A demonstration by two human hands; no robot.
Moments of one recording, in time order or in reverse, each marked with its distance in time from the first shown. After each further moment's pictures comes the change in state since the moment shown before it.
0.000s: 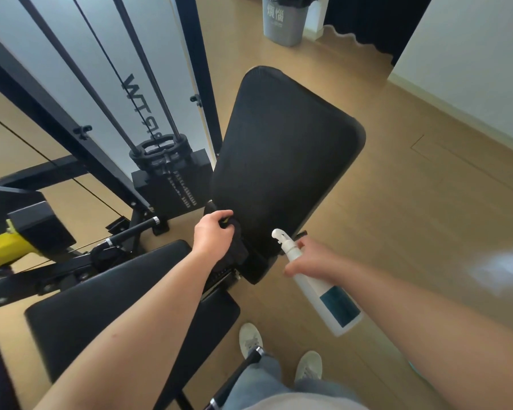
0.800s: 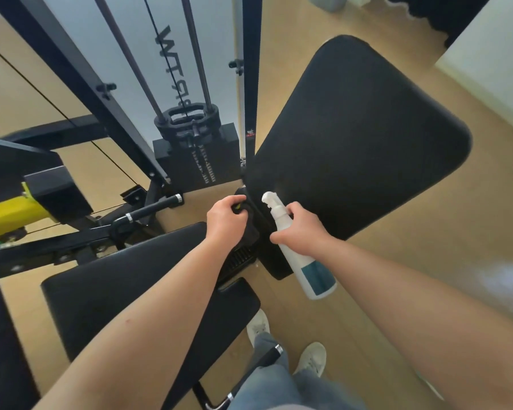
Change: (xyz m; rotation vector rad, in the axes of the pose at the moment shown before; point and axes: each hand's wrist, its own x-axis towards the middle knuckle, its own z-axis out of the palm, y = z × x) left_hand 0.056 -0.039 -0.036 -0.122 0.050 -0.103; right_hand 0.083 -0.115 0.040 0.014 0.096 -0.114
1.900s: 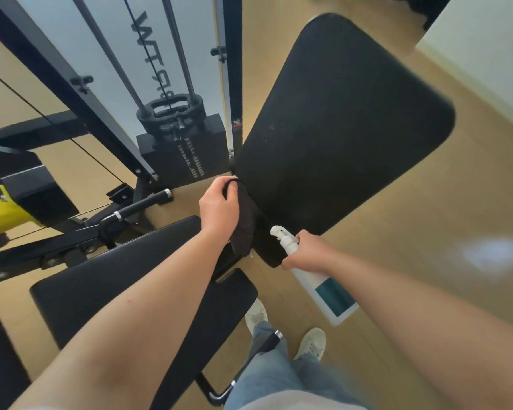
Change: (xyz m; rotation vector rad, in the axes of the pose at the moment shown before) left_hand 0.002 -0.006 0.005 -0.132 0.062 0.115; right_hand -0.027 0.056 0.031 -0.219 -0.138 0.177
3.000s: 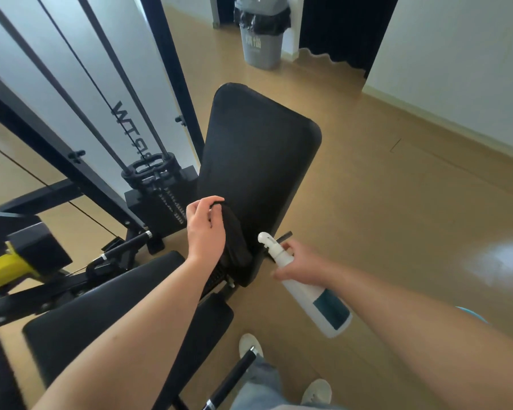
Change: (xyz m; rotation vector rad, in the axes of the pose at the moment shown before) left_hand -0.124 0.060 0.050 -0.013 0.028 0.327; right_hand -0.113 0.117 -0.037 0.282 0.113 -0.277
